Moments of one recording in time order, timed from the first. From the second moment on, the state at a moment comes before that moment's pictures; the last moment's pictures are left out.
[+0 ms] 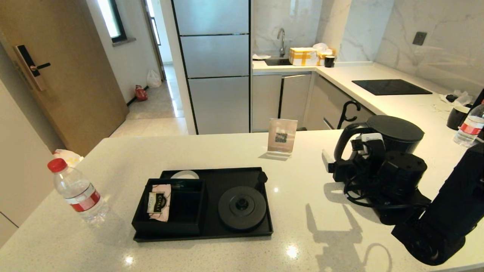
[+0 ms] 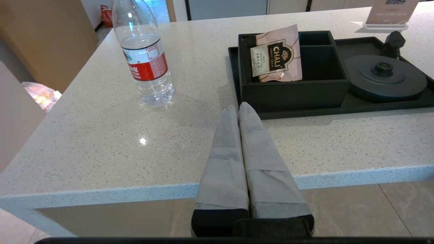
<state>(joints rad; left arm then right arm) 0.01 0.00 0.00 0.00 -0.02 0.05 0.36 2.06 -0.50 -1.52 -0.37 -0.11</state>
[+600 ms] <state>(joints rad) 0.01 0.00 0.00 0.00 -0.02 0.05 0.42 1.70 -0.35 -1.33 -0.36 -0.06</state>
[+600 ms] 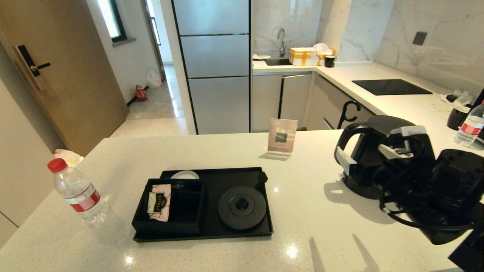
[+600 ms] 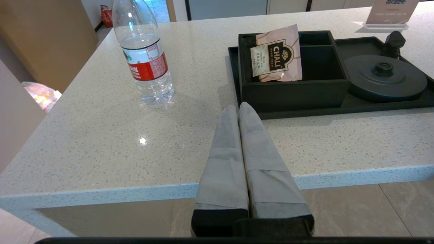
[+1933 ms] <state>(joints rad) 0.01 0.00 0.00 0.00 -0.02 0.05 0.03 0.24 -0.86 0.82 -0.26 0.10</state>
